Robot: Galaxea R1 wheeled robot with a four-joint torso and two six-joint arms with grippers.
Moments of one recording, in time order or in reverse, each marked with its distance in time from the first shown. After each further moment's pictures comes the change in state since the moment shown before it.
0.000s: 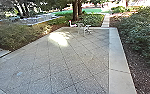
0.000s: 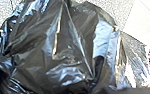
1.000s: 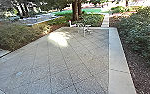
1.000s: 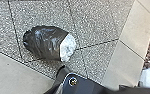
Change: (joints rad) left arm -0.110 -0.004 -0.043 -0.029 0.153 -0.006; right arm -0.003 0.001 0.000 0.001 -0.004 0.000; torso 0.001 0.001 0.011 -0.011
